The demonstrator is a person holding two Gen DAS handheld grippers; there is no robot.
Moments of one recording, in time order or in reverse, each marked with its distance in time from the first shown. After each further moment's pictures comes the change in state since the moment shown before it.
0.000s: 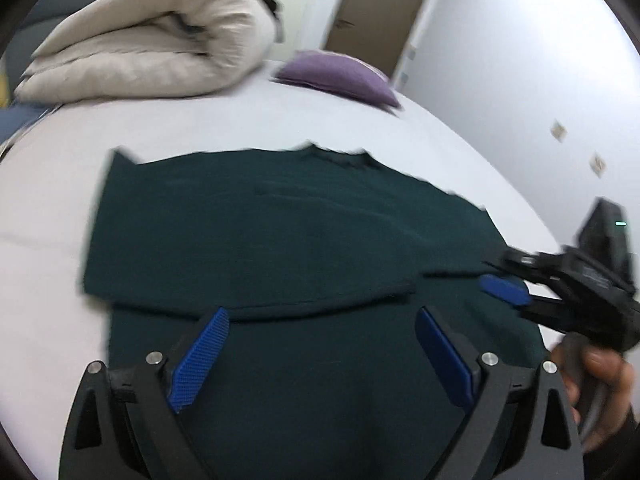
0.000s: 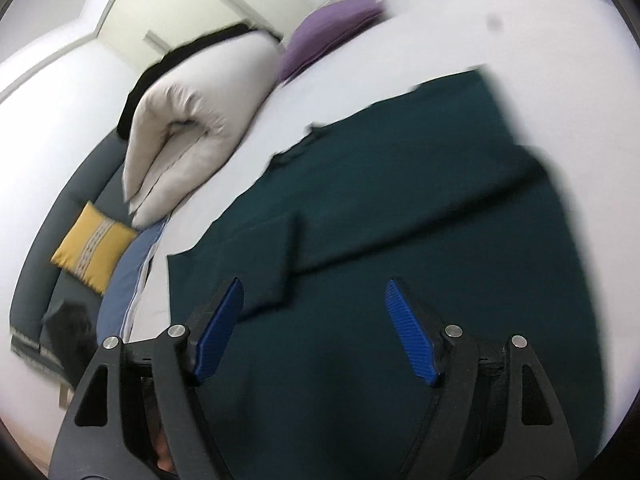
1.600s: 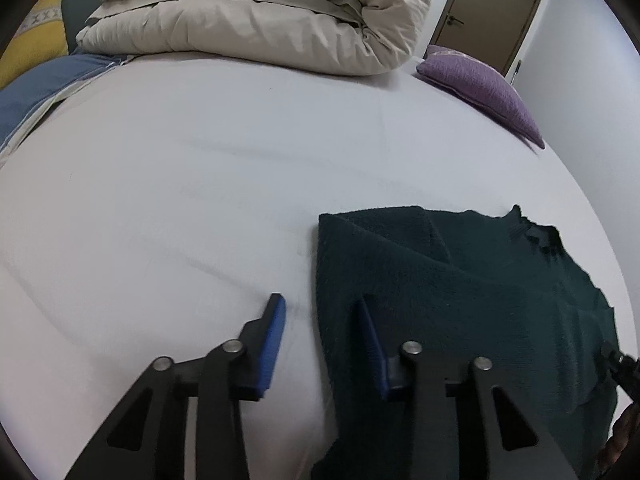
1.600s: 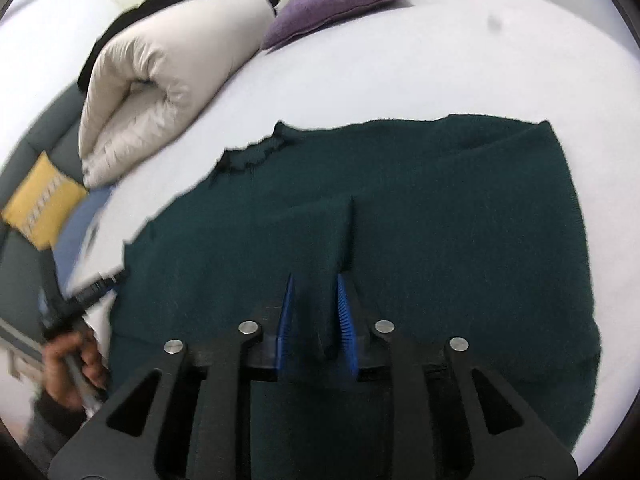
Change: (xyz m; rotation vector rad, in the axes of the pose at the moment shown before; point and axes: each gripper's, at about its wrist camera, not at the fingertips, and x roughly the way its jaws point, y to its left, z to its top) left arm 0.096 0.147 0.089 -0.165 0.073 0.261; right arm 0.068 -0.012 0.075 -0.113 0.092 -0.160
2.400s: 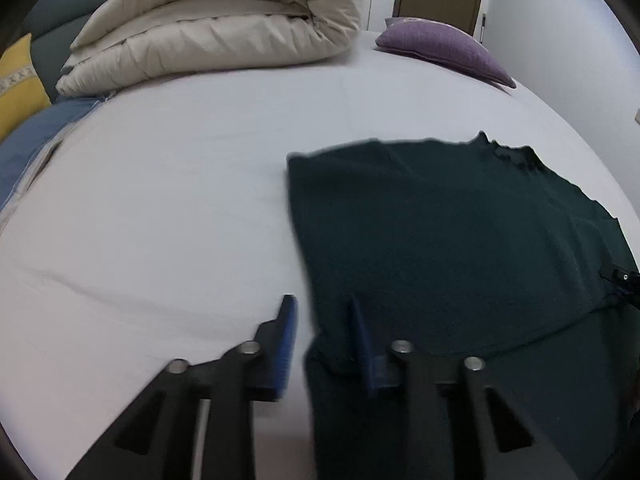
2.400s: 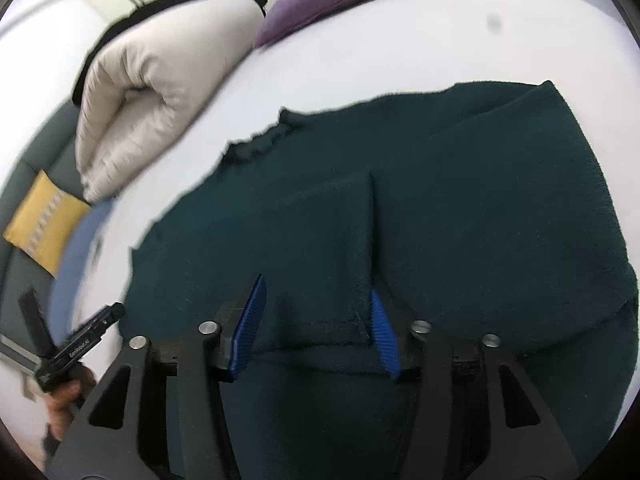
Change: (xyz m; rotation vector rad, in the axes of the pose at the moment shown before) left arm -0.033 -0.018 -0.048 0.205 0.012 0.050; right arm 0.010 0.014 -0.022 0.024 -0.002 -0.026
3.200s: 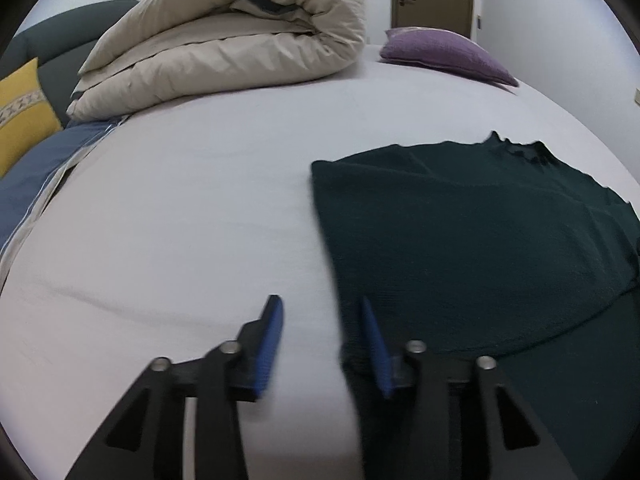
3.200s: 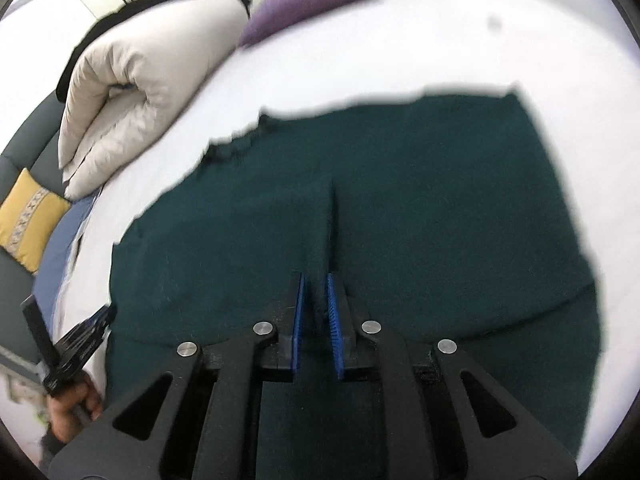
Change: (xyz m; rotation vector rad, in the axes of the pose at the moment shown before) left arm -0.001 0.014 -0.009 0.047 -0.066 0.058; right arm -0.026 -0.005 0.001 -0.011 -0.050 -0.082
